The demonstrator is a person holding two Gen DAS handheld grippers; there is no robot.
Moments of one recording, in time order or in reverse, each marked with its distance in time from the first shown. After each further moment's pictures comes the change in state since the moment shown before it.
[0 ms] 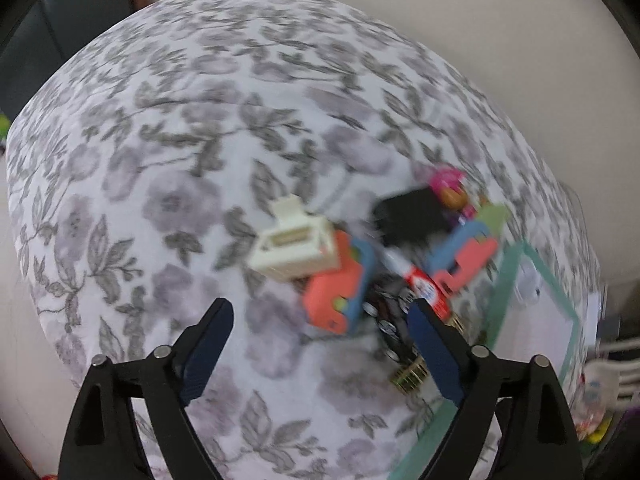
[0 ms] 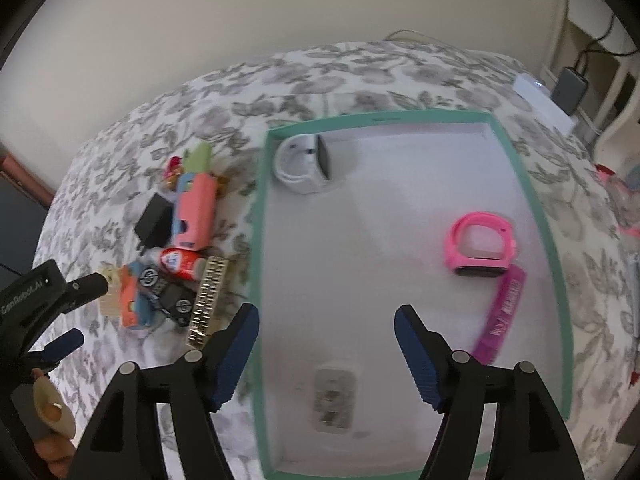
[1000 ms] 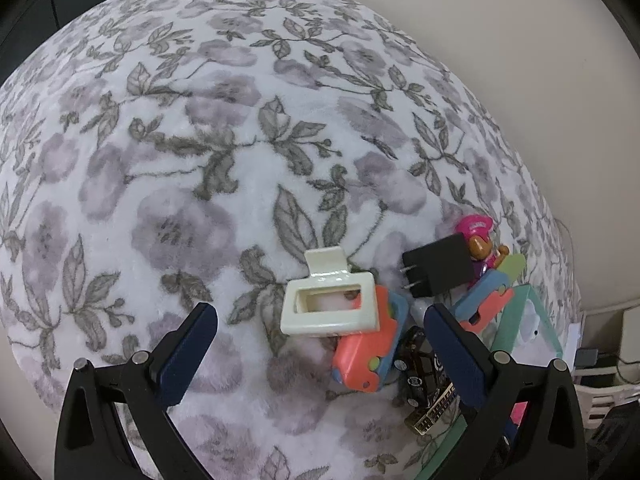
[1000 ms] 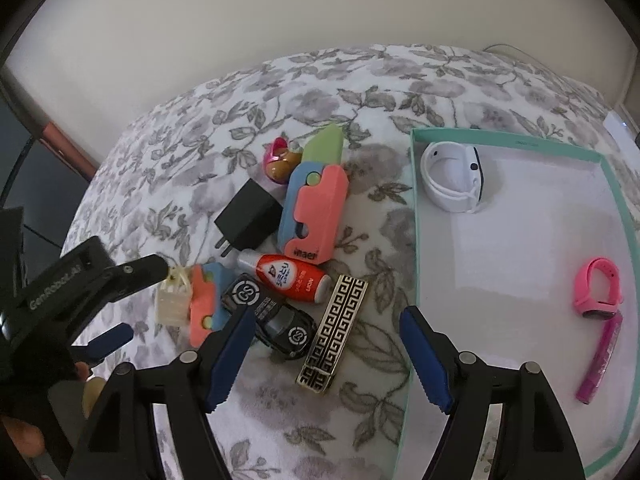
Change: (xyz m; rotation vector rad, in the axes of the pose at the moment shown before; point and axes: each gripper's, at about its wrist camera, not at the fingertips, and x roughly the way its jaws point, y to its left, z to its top) left arm 0.032 0.033 0.030 -0.060 0.013 -0.120; right arm 0.038 0.079 0.007 -0.116 0.011 0.124
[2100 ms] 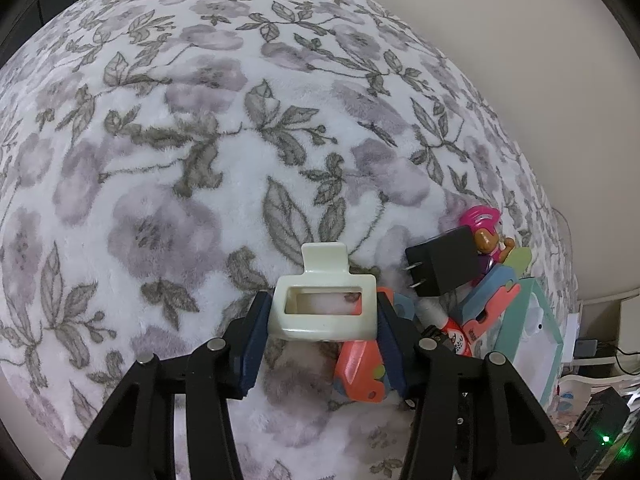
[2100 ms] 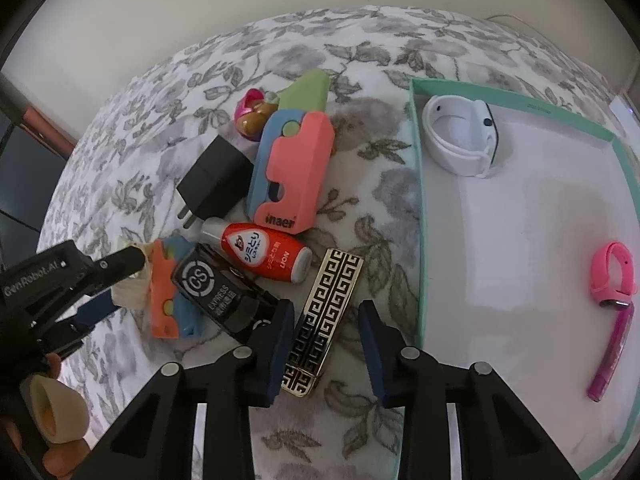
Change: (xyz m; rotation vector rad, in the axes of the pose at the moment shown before) left arm 0.015 0.001 0.004 0.031 0.040 -0.032; right arm 0.031 0.002 -0.005 -0.017 0.097 -0.062
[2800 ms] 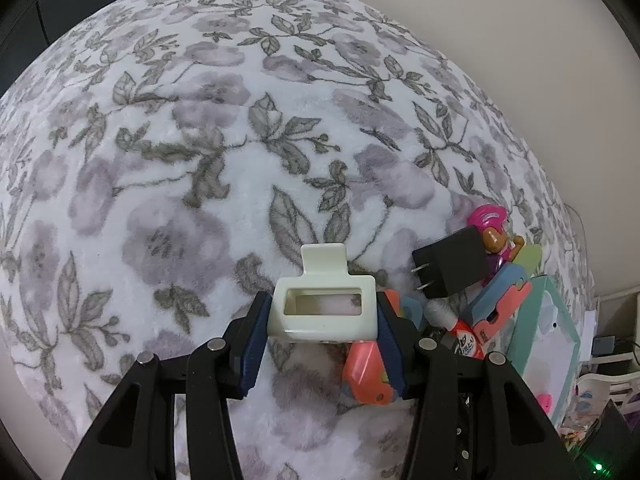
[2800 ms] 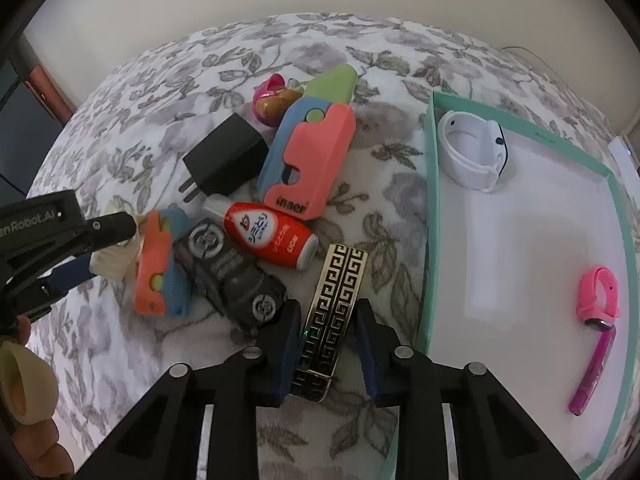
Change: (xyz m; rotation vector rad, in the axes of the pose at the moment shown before) left arm -0.003 -0.010 -0.003 0.036 -0.040 0.068; right arm -0.001 0.011 -0.001 -0.103 -0.018 -0.057
